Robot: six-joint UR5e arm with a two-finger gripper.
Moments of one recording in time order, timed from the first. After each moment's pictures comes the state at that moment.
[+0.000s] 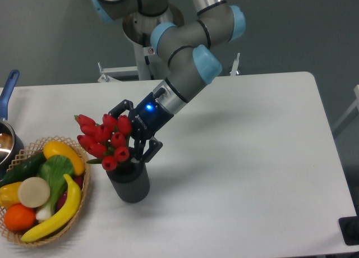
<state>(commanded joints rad) 2.48 -1.80 -1.95 -0.80 0.54 1.35</state>
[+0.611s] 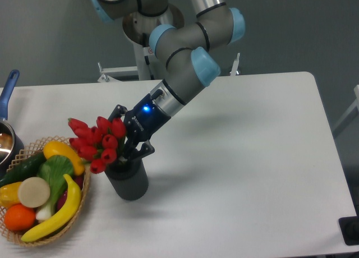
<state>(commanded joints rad) 2.50 -1.80 -1.94 -0.80 0.49 1.34</state>
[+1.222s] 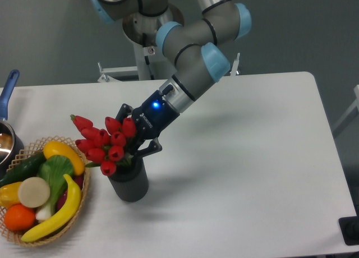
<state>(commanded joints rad) 2.54 -1.77 -1.90 -0.80 0.44 1.27</state>
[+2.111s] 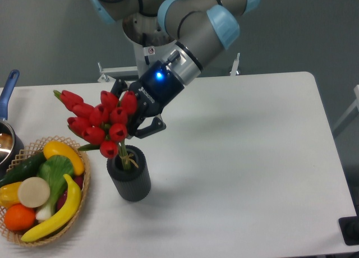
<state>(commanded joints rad) 2.54 -1.66 -1.81 -0.80 0.38 1.00</state>
